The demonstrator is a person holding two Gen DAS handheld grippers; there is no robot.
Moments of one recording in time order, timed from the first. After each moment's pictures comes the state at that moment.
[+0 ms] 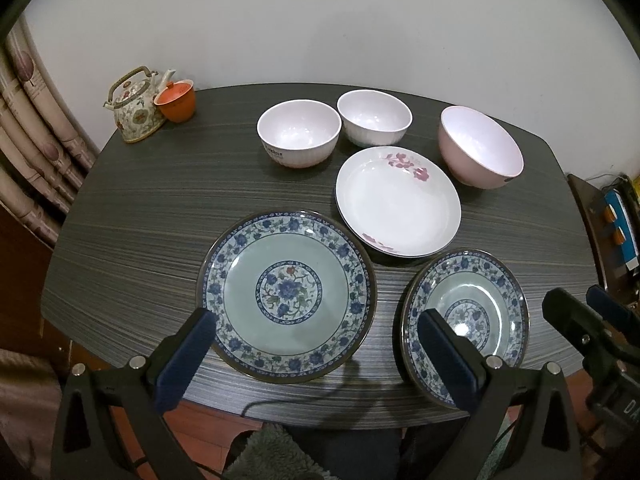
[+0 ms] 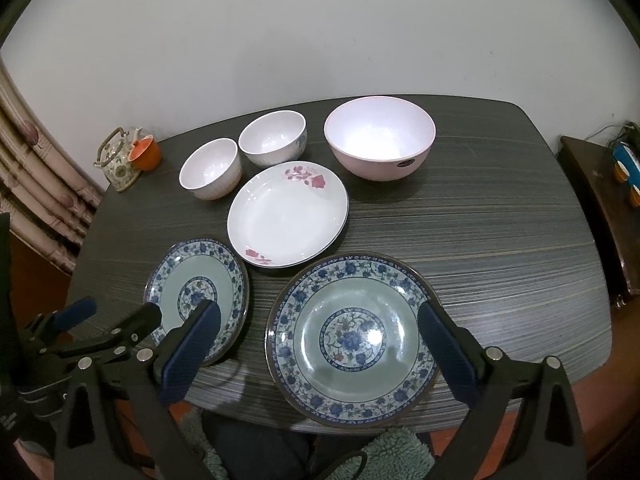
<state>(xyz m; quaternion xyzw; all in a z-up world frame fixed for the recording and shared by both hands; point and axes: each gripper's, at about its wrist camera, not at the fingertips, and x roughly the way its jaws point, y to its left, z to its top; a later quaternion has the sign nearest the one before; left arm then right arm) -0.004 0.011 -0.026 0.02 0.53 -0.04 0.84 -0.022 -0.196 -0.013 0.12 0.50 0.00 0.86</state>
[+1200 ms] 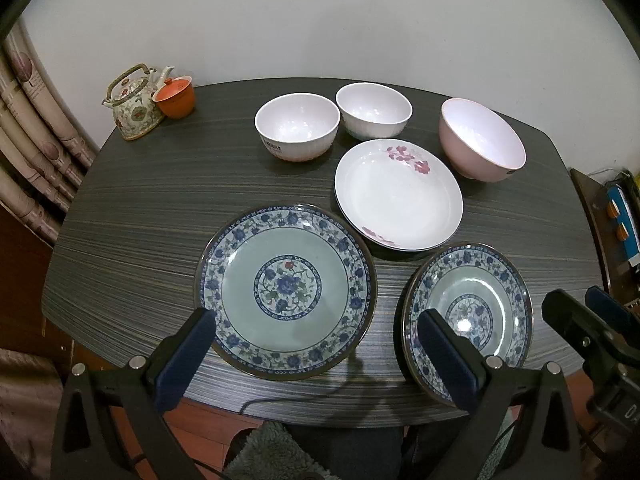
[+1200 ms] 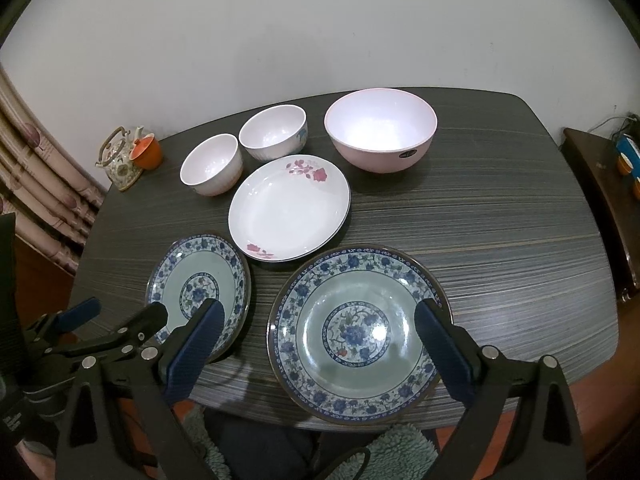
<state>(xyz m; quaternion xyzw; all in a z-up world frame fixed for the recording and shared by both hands) -0.004 0.007 -0.032 0.02 0.54 -0.04 0.84 -0.024 -0.195 -0.017 0.13 0.50 0.00 0.86</state>
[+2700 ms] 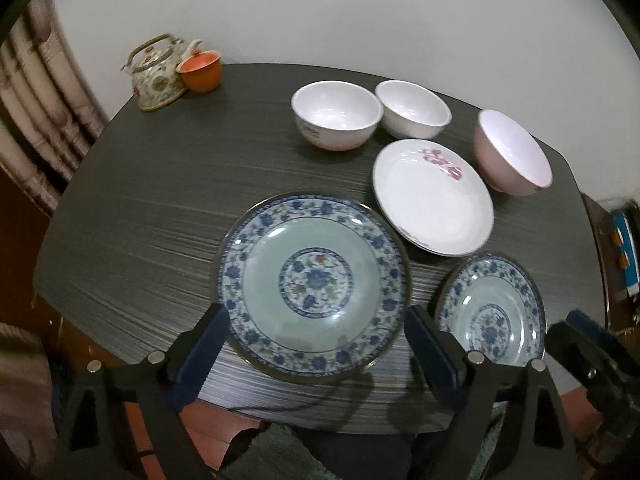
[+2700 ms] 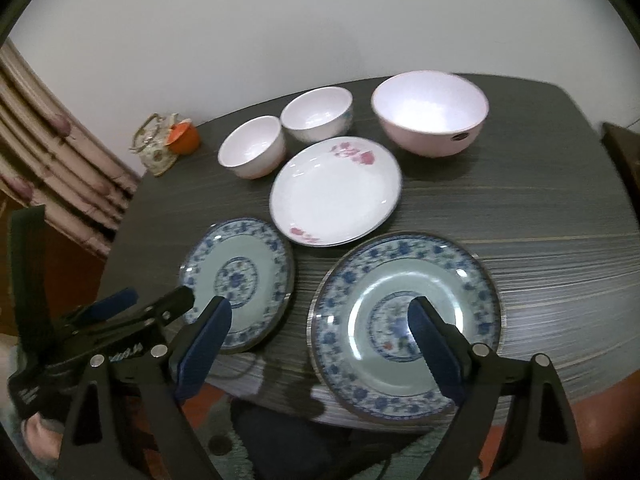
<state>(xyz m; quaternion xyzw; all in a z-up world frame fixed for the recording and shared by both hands) 0.005 0.047 -0.054 -0.02 0.55 -0.01 0.84 -0.022 -0.176 -0.036 0.16 0.50 0.08 0.84</state>
